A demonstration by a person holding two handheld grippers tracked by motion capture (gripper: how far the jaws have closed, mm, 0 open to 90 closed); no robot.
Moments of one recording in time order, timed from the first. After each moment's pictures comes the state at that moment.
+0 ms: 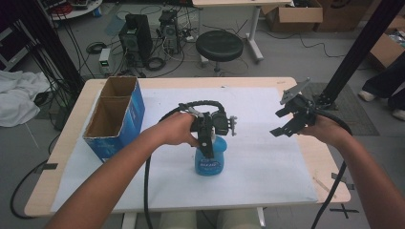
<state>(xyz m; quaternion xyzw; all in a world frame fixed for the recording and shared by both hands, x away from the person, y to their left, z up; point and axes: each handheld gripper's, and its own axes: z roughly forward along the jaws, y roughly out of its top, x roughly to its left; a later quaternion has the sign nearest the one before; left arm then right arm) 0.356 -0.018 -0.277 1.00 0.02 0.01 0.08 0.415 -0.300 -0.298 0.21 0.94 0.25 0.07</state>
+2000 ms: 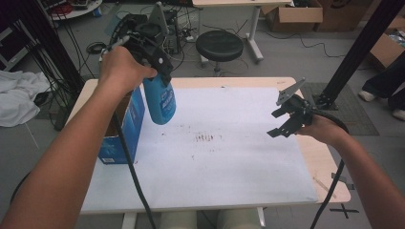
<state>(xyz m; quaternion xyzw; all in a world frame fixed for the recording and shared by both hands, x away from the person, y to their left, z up) 0.406 0.115 -0.116 0.81 0.57 0.07 0.13 0.414 -0.290 -0.297 0.18 0.95 0.25 0.06</state>
